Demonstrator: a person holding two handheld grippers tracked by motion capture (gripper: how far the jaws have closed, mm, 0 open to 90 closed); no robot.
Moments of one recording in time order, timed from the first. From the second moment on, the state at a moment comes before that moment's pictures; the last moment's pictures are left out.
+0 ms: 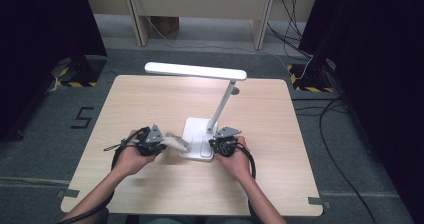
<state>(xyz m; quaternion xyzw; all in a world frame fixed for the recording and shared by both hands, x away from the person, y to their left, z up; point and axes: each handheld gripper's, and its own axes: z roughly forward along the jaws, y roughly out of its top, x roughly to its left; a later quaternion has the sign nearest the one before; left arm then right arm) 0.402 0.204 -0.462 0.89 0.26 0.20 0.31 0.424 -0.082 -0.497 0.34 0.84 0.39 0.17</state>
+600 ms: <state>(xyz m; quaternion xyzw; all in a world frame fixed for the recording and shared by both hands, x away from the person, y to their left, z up) 0.405 0.199 -0.463 0.90 0.24 0.20 0.29 0.426 -0.081 -0.496 0.34 0.84 0.39 0.16</state>
